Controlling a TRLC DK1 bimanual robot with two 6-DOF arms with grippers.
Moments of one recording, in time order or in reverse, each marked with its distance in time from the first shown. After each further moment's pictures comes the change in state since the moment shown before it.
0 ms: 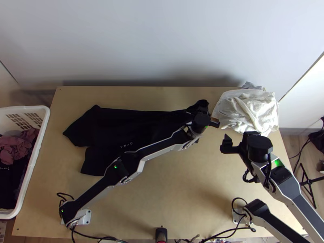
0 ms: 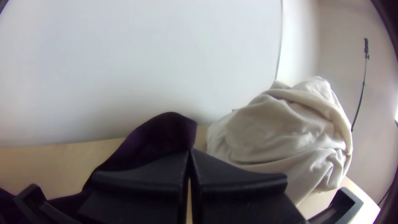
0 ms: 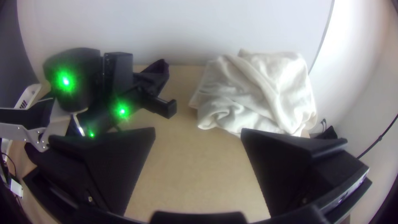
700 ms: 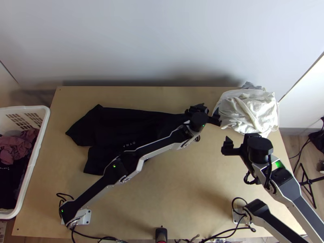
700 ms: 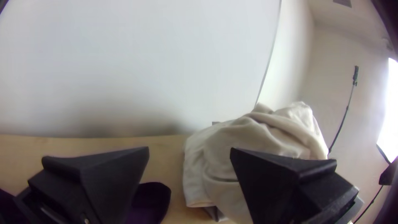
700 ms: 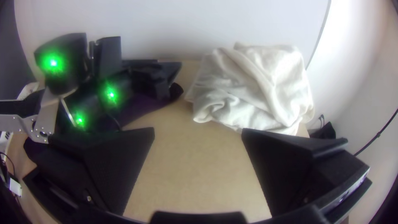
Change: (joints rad) left arm 0.013 -0.019 -0.028 0.078 0.129 -0.113; right arm -0.013 -0.019 -0.016 -0.029 0.000 0.007
